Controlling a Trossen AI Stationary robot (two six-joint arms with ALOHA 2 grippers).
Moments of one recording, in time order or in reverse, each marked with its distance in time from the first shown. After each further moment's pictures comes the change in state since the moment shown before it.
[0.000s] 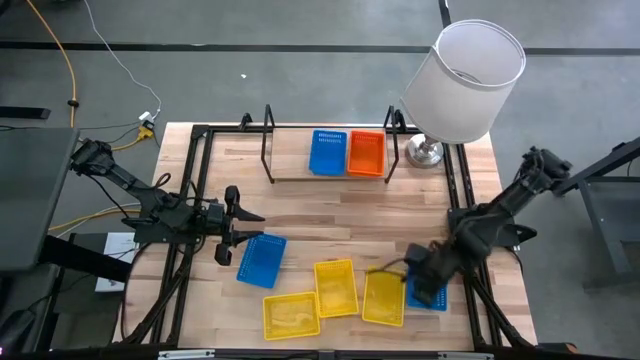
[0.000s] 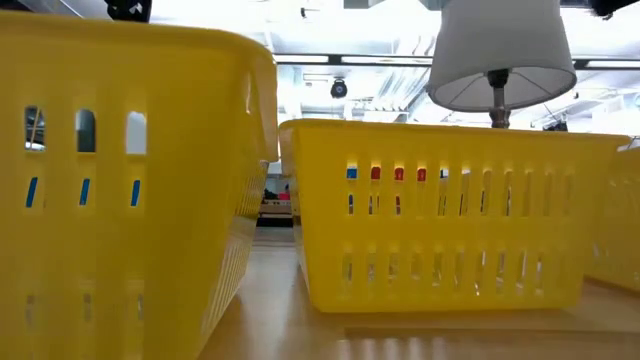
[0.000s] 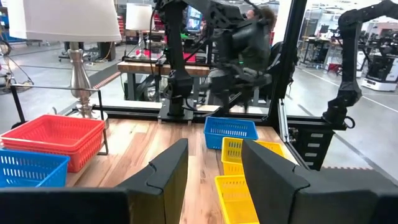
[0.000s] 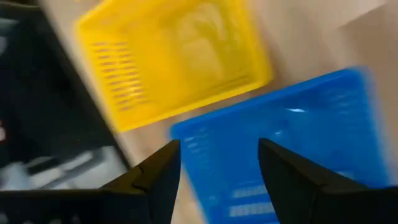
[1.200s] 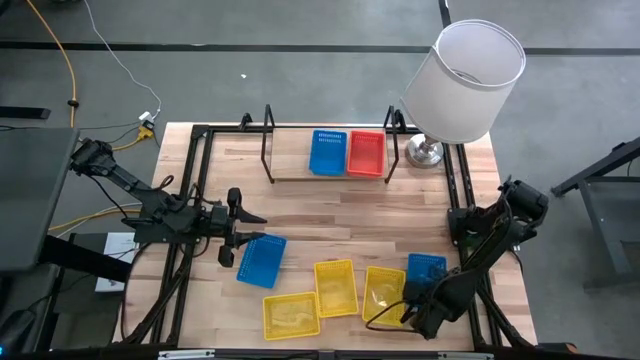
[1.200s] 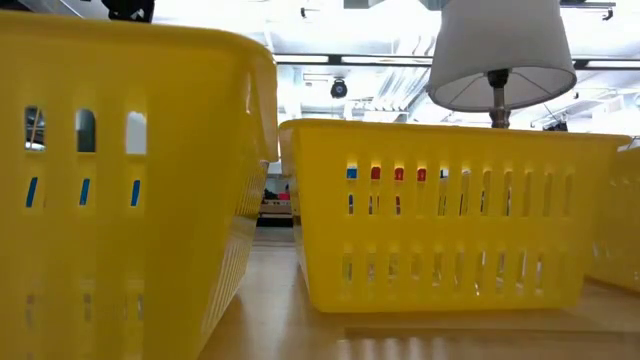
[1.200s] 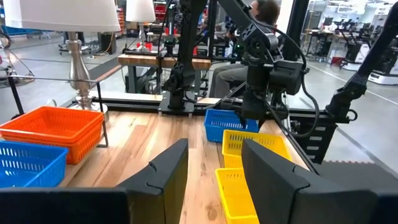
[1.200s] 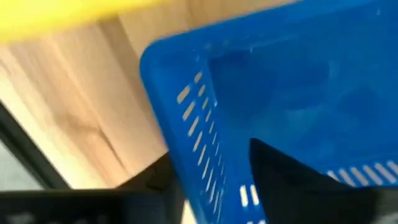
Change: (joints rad) left arm 0.000 0.037 0.000 0.002 -0.005 -0.018; right arm 0.207 0.425 0.063 0.052 -0.050 0.036
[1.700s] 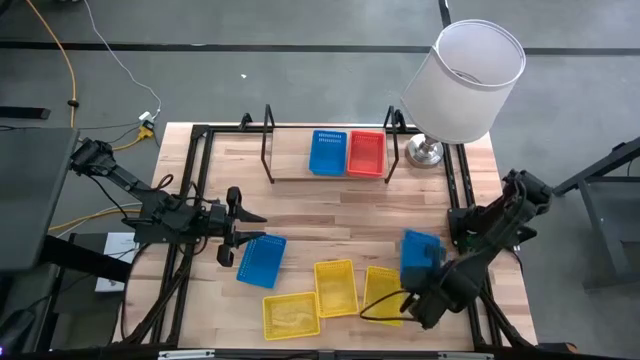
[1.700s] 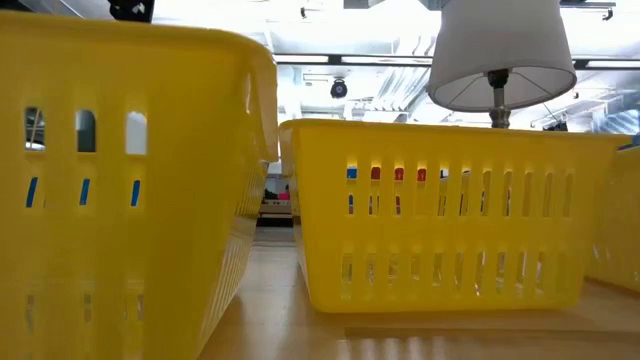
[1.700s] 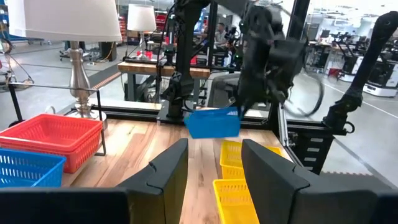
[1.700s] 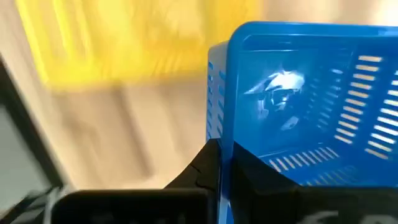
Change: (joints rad) left arm 0.000 0.000 0.000 0.046 -0.003 0.005; right arm -0.087 -0.095 0.268 -0.439 0.185 -0.220
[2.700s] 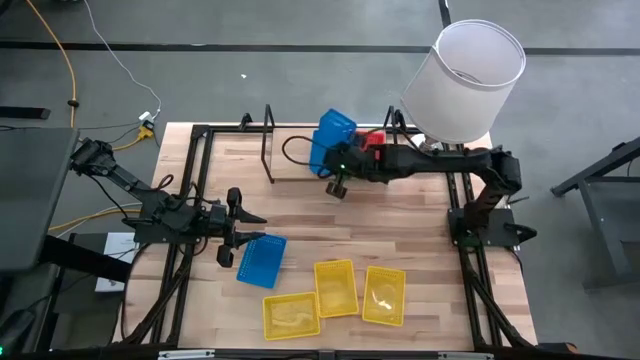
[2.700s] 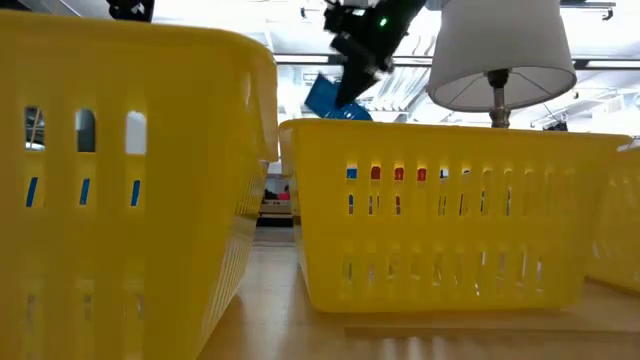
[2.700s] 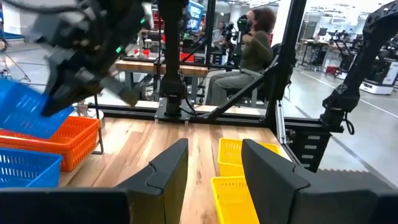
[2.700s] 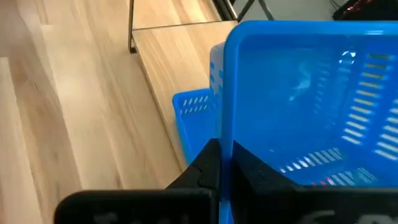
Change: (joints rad) left arm -0.002 0.000 0.000 -0.009 0.011 -0.005; right arm -0.952 0.106 0.207 0.619 0.323 -1.070
